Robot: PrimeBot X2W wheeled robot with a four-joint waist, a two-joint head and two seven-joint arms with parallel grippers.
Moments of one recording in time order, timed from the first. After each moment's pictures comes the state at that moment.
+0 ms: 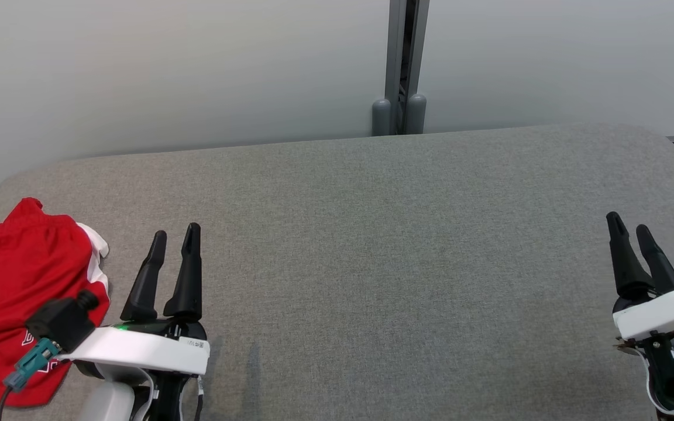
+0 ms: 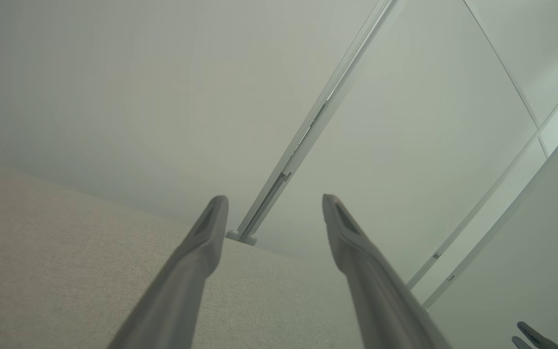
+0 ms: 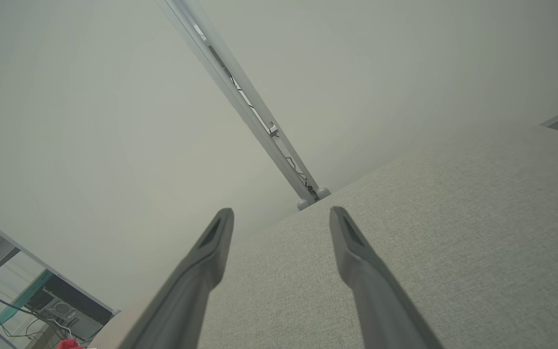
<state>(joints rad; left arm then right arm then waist) -0.14 0.14 -0.20 0.14 -0.82 -0.08 -0.23 -0.20 -0.12 -0.10 0.21 0.74 0.13 0.06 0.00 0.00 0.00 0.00</state>
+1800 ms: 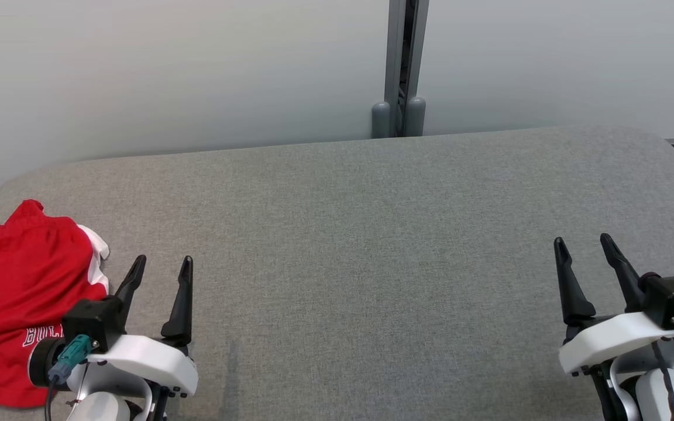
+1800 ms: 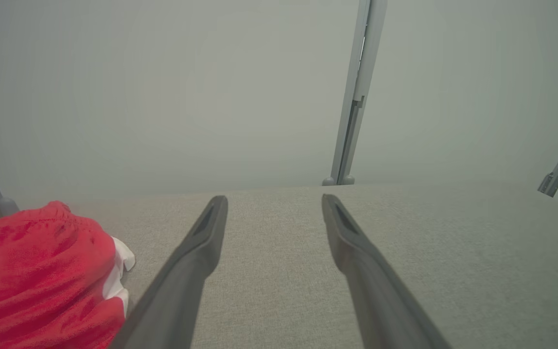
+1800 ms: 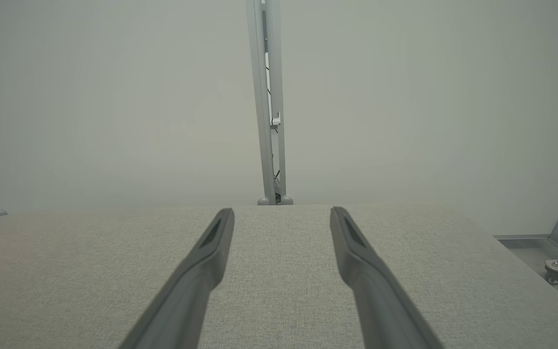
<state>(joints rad) -0.13 0.19 -0.18 0.24 -0.37 0.03 -0.15 -0.18 -0.09 0.00 0.28 0.17 0.13 -0.16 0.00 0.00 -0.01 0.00</state>
